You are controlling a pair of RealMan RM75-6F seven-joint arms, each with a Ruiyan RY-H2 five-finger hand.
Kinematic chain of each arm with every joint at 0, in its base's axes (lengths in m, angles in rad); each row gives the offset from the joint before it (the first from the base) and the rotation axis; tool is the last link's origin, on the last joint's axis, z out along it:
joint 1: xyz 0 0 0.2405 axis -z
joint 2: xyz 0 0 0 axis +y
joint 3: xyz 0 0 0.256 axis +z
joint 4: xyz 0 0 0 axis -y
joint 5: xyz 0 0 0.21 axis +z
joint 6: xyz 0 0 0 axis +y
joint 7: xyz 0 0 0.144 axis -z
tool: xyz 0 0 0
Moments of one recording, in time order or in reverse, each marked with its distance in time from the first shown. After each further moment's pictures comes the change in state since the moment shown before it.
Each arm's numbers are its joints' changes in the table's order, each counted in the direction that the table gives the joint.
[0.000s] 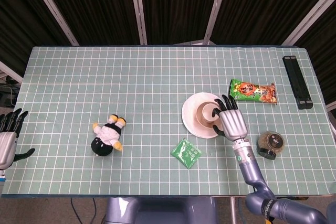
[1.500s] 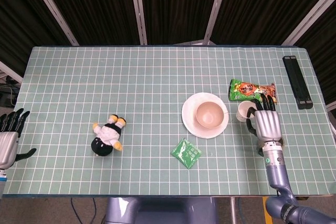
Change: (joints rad) left arm 0.005 -0.002 0.000 0.005 -0.001 -0.006 -0.009; right arm 0.102 0.097 -0.034 -0.089 0.034 0.117 -0.086
